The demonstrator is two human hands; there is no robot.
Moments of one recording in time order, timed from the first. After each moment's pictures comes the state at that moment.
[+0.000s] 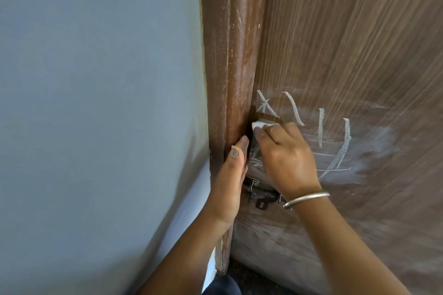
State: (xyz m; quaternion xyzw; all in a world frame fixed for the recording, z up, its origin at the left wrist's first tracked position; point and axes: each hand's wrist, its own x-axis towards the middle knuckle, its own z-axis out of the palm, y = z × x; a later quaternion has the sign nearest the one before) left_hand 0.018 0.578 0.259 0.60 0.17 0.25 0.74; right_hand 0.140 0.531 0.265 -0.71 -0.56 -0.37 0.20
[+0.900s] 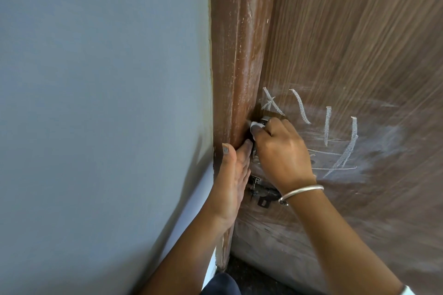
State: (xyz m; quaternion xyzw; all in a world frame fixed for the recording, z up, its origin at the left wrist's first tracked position) left_hand 0.019 0.586 0.242 0.54 0.17 0.23 0.79; right_hand 0.130 0.546 0.272 -0.75 -0.54 -0.34 0.19
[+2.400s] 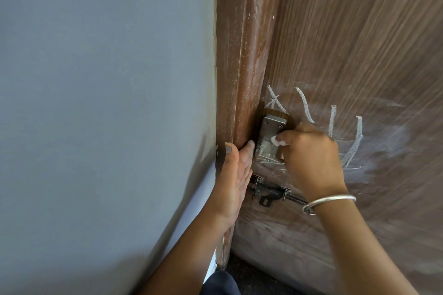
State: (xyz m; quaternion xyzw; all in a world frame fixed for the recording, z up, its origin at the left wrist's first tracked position) left_hand 0.018 0.590 0.235 0.55 0.17 0.21 0.79; right_hand 0.140 0.519 0.285 -0.84 -0.46 -0.19 0.20
